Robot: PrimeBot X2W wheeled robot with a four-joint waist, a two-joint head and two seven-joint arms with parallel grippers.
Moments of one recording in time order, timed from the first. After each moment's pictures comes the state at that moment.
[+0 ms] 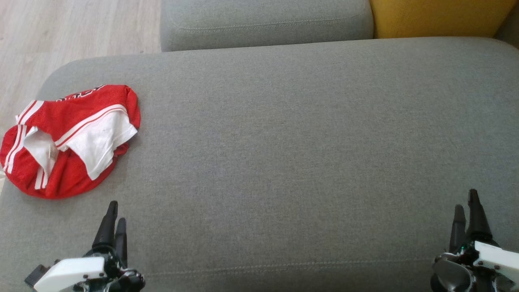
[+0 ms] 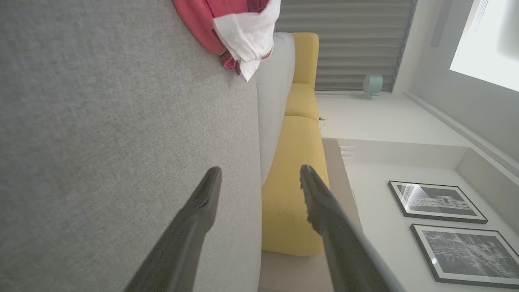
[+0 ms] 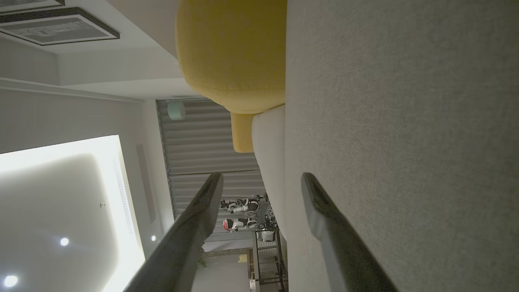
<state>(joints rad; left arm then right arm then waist) 0.03 0.03 0.05 0.32 -1.59 -0.12 0.07 0.00 -0.04 -0.08 0.37 1.58 0.12 0.07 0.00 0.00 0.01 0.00</state>
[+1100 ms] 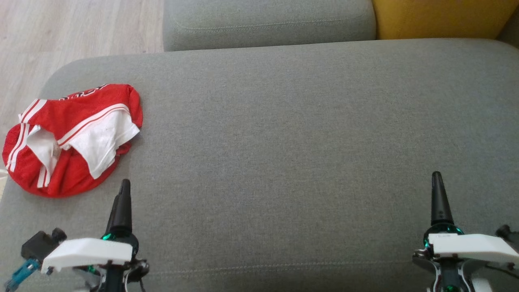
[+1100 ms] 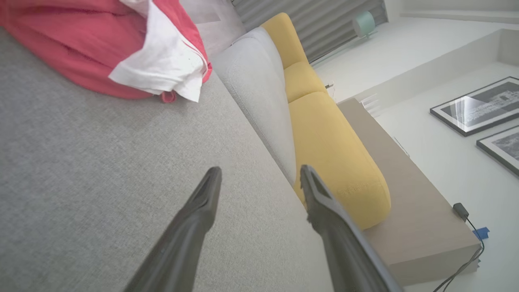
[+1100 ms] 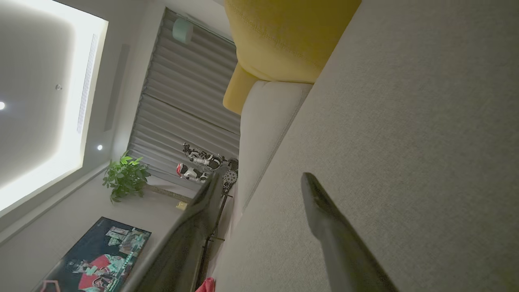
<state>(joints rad) 0.03 0.03 0.00 0.17 -1.10 -0.08 -0.03 -0.01 -0.04 0.04 0.31 1.07 0.12 -0.02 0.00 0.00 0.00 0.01</state>
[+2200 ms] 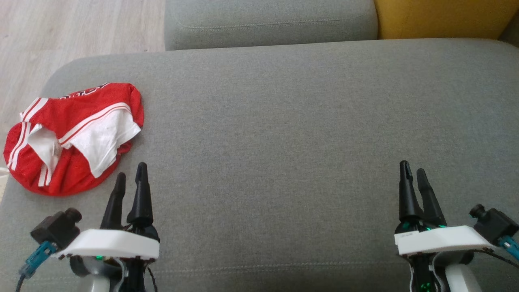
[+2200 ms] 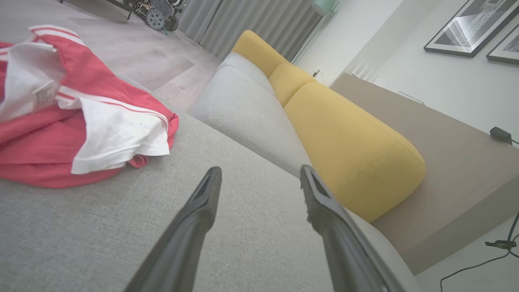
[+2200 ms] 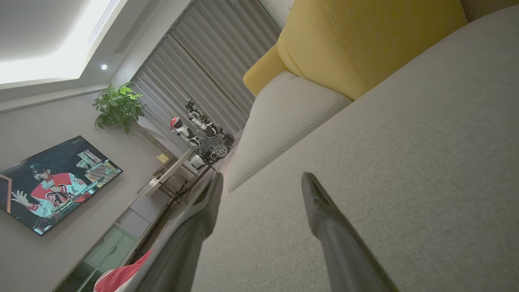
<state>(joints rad) 0.04 0.03 -0.08 0.04 -0.70 -0.03 -0.12 -0.03 -0.04 0.15 0.27 0.68 0.12 -0.12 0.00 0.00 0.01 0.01</state>
